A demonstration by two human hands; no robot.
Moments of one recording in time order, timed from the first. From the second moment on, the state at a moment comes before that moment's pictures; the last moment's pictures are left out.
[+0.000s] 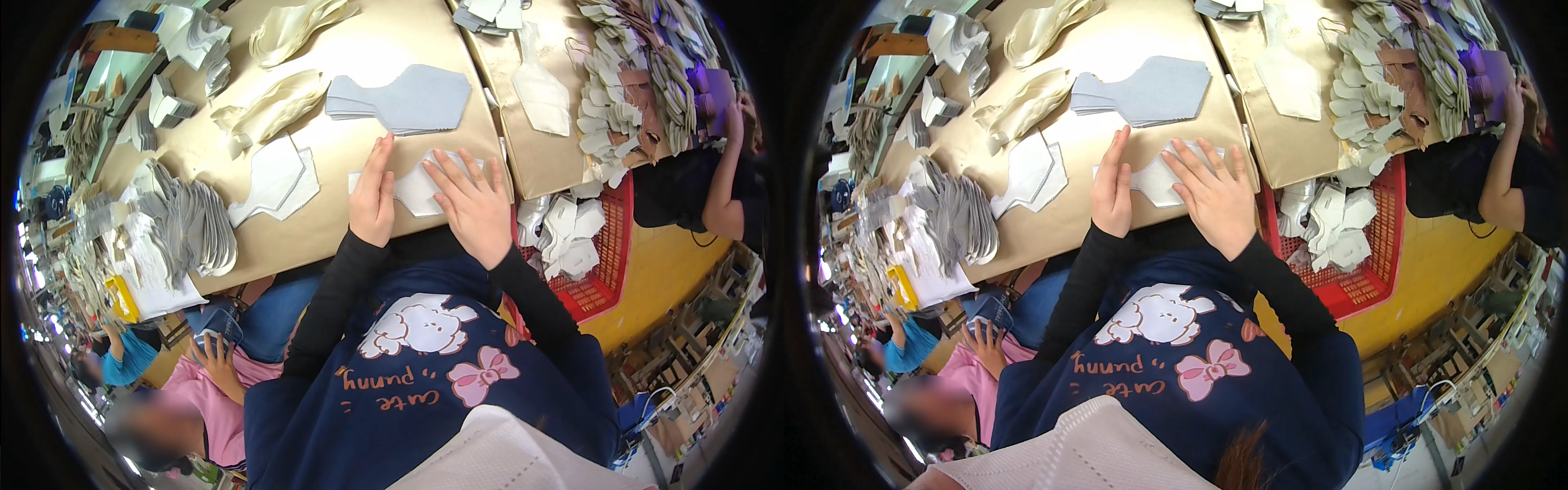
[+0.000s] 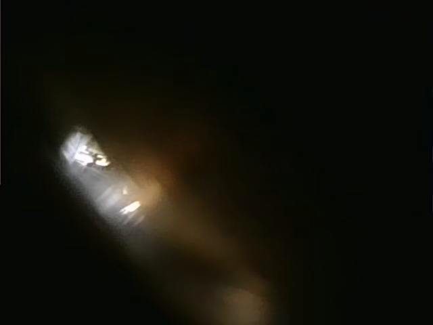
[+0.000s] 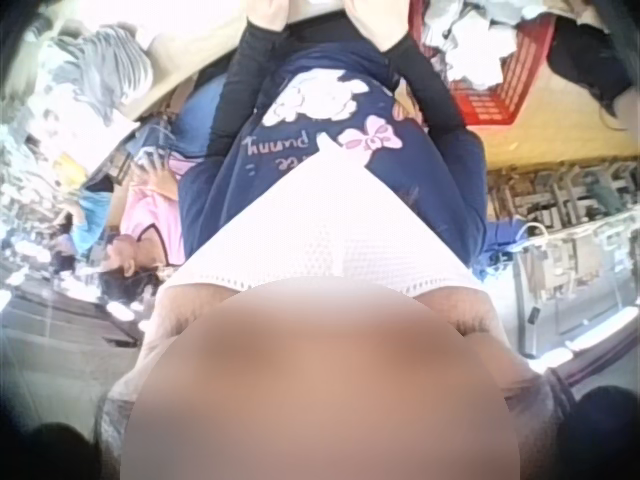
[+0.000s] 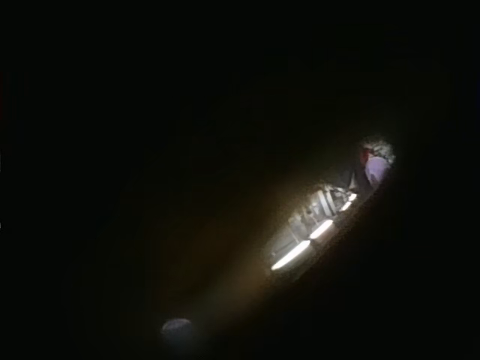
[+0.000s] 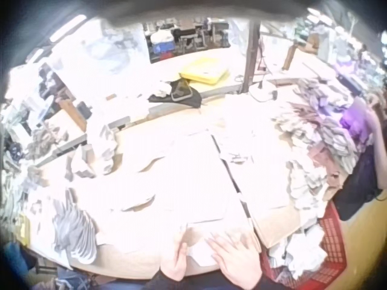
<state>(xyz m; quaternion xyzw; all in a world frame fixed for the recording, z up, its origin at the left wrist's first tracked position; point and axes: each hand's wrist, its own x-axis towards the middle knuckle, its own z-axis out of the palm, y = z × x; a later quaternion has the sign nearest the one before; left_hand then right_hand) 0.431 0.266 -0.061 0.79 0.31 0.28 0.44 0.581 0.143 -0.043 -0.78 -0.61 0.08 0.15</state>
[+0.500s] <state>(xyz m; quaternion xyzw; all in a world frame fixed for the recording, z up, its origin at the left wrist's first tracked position) 0.420 0.233 -0.062 0.94 0.23 0.13 0.24 0.607 0.147 -0.046 -0.71 -0.68 0.11 0.14</state>
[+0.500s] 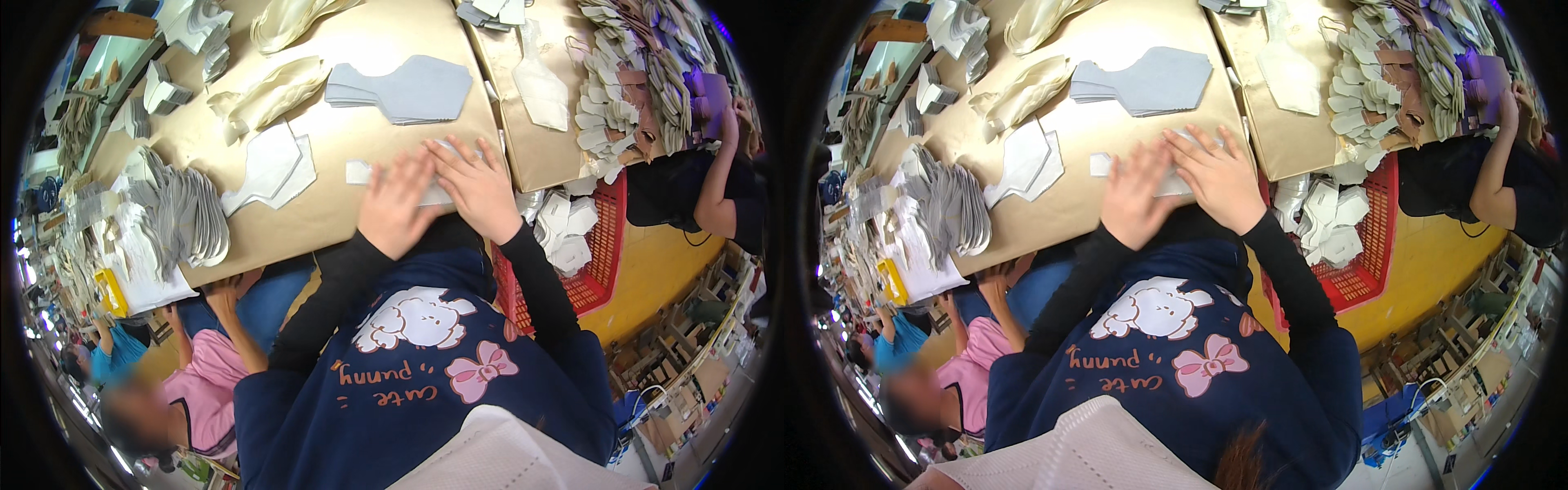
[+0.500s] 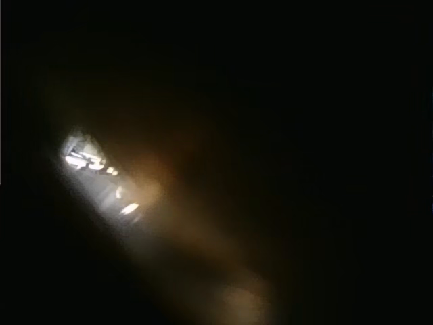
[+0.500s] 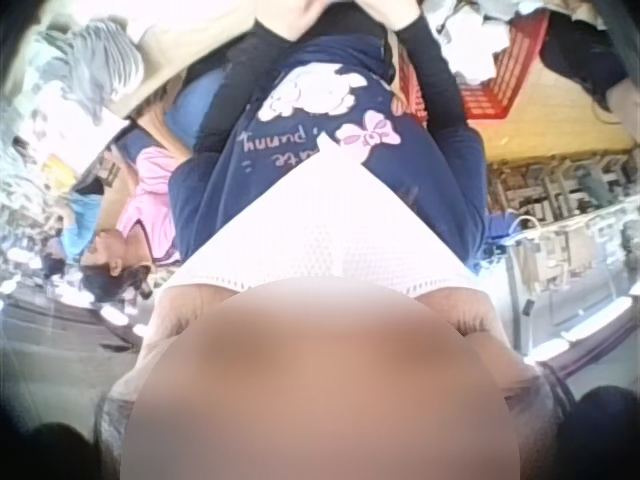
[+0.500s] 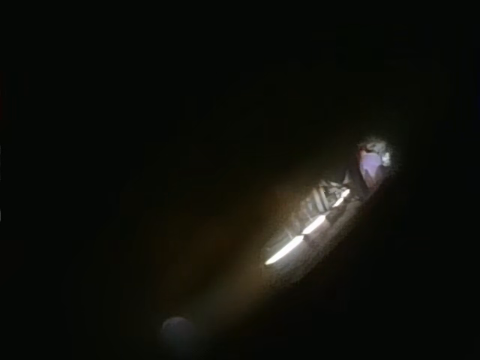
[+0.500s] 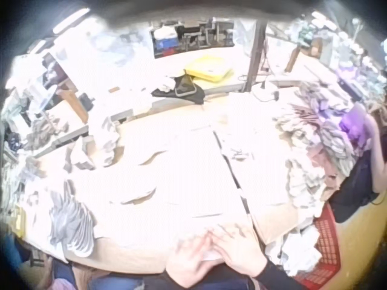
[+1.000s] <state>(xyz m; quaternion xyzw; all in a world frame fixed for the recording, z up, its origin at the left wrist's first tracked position) 0.398 0.221 -0.073 0.96 0.11 0.16 0.22 0.606 0.148 -0.060 -0.73 -0.59 0.07 0.33</state>
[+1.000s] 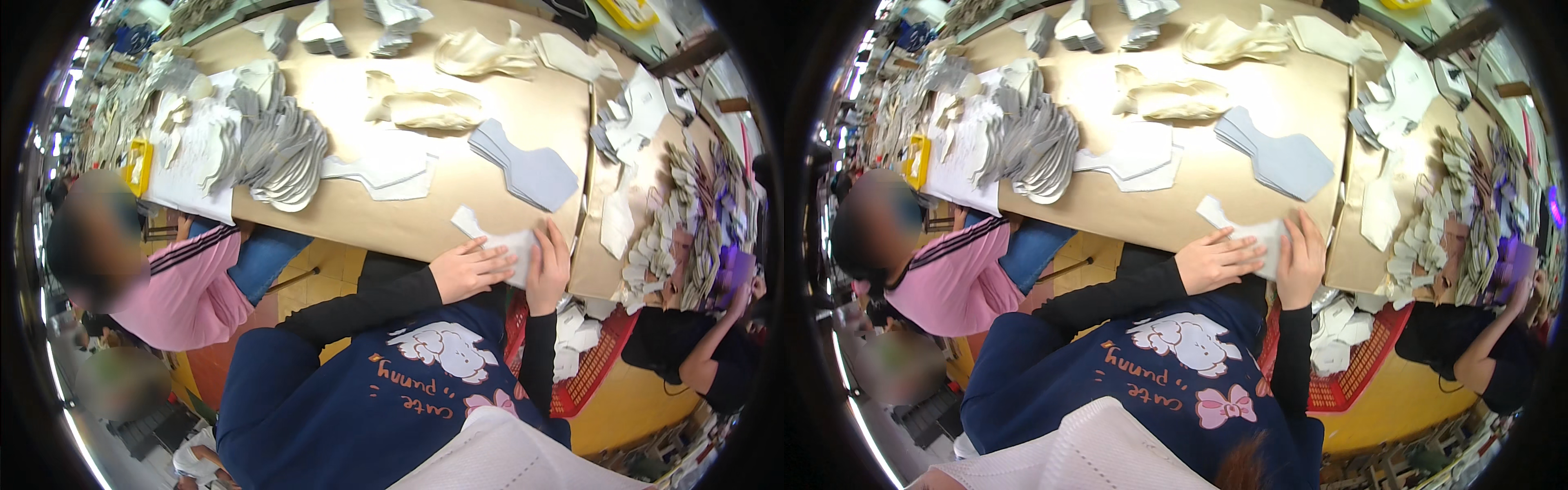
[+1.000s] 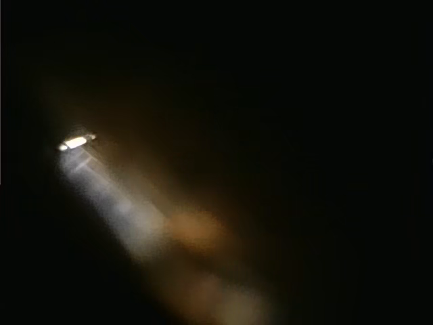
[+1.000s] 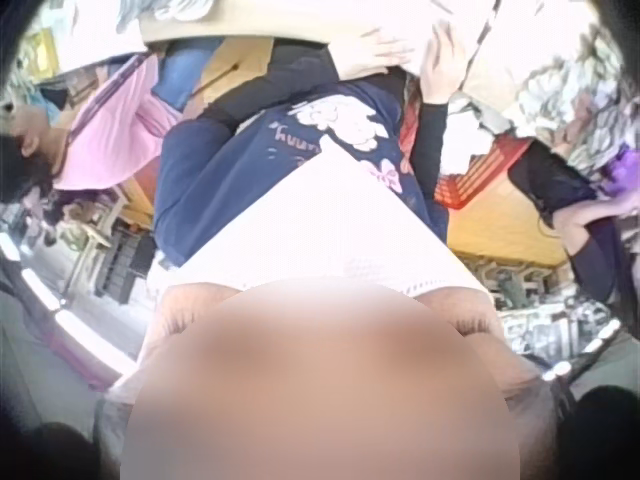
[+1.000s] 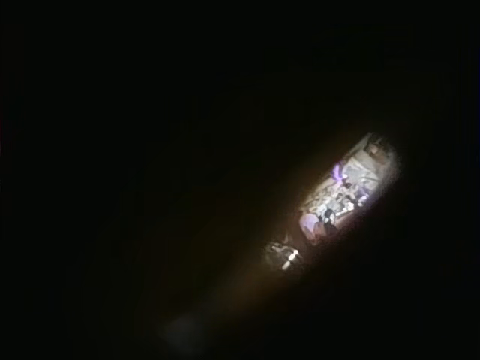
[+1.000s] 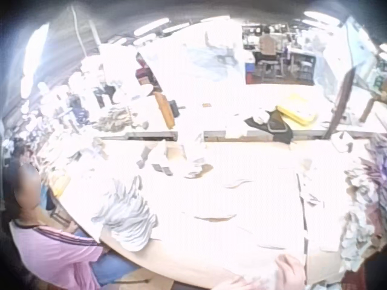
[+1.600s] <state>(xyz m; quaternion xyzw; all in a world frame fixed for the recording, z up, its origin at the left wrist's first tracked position) 0.274 0.311 0.009 0.87 0.31 0.39 0.06 0.599 0.149 -0.067 -0.76 -0.48 -0.01 0.43</state>
